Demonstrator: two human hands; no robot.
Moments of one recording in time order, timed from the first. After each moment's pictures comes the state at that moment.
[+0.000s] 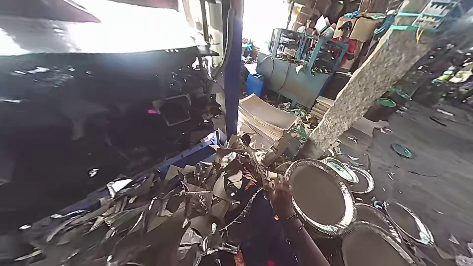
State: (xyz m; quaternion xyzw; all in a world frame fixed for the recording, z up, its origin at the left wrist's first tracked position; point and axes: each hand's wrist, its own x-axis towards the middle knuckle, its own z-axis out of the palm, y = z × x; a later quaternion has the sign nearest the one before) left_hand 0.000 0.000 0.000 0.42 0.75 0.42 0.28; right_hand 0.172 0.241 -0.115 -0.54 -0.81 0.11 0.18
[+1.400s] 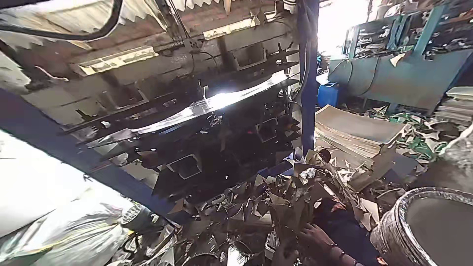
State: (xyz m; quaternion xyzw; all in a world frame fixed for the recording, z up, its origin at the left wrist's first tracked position) left_hand -0.052 -0.017 -0.163 0.26 0.75 0.44 0.42; right_hand 0.045 0.163 -0.174 -0.07 -0.96 0.24 -0.09
